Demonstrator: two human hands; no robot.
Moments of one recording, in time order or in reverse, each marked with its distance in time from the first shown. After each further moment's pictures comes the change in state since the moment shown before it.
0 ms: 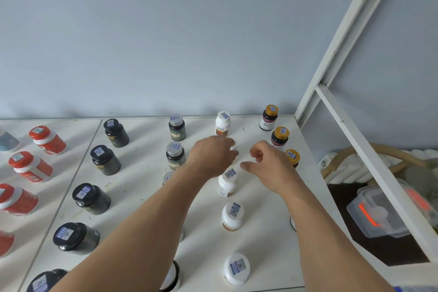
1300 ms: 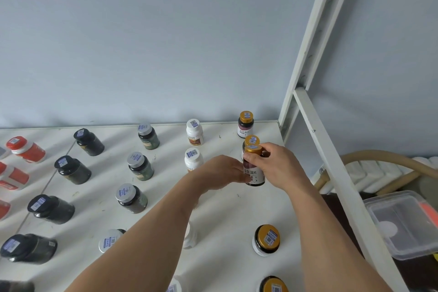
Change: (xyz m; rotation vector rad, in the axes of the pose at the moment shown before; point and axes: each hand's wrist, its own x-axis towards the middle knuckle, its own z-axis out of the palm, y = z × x) left_hand 0.057 0.098 0.044 -0.454 -0.387 -0.118; right_hand 0.055 0.101 -0.071 0.172 -0.035 -0.009
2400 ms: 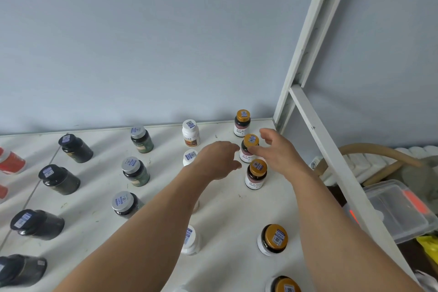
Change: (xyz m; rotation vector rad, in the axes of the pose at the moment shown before) left_hand 0.024 -0.007 -0.019 0.449 0.177 0.119; right_hand 0.030 0.000 0.003 0.109 0.025 0.111
